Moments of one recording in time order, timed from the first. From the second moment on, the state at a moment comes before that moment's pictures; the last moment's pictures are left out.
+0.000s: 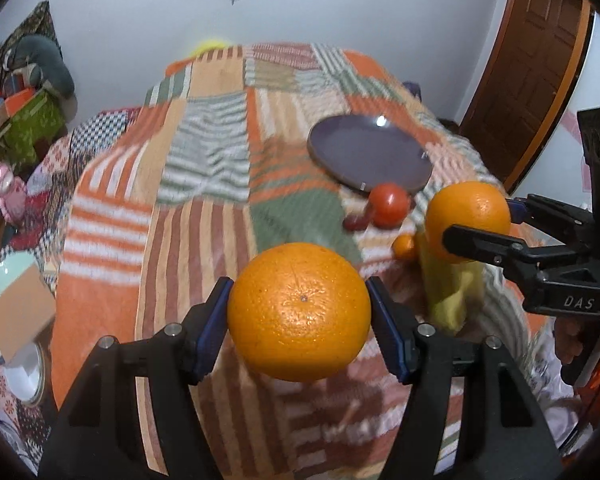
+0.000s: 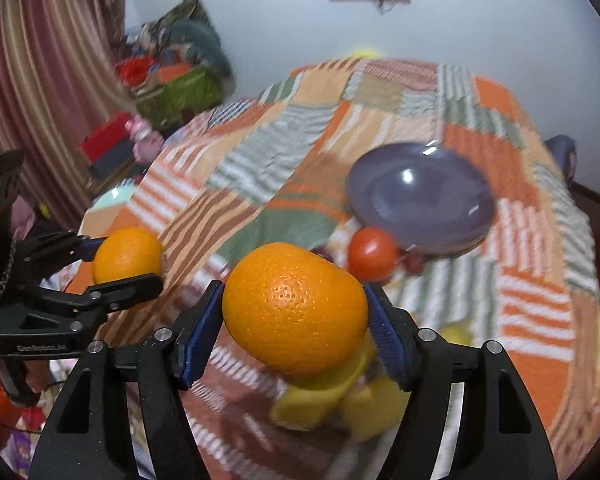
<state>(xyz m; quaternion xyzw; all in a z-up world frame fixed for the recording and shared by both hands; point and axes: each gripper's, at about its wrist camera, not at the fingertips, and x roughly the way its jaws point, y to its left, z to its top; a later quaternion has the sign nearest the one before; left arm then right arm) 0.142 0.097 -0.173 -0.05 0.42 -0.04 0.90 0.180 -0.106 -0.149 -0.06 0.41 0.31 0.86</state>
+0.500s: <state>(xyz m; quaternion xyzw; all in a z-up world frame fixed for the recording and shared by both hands) 0.202 0.060 -0.132 -0.04 0.38 -0.05 0.92 0.218 -0.167 -0.101 -0.03 0.33 0.27 0.90</state>
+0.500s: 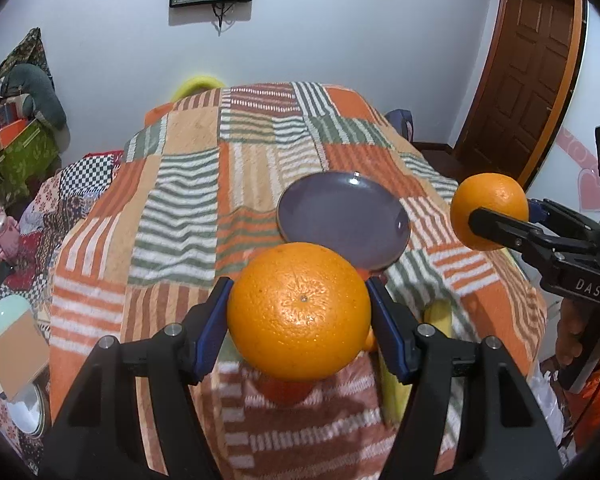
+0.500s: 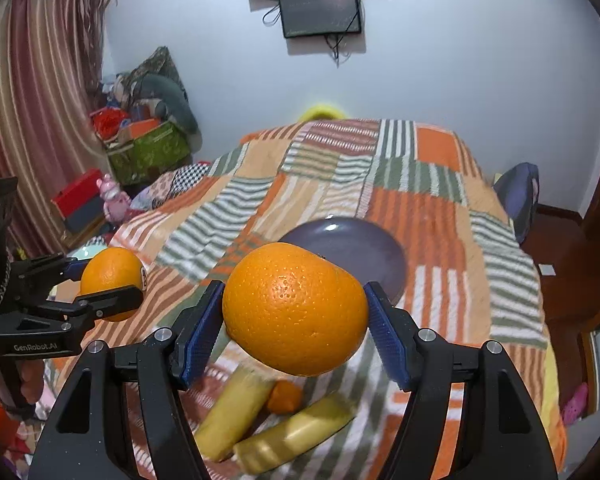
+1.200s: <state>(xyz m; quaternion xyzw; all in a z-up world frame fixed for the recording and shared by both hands) 0.311 0.033 -0.128 -0.02 0.38 -0.05 0.92 0.282 -0.181 -0.107 -0.02 0.31 0.27 0.91</state>
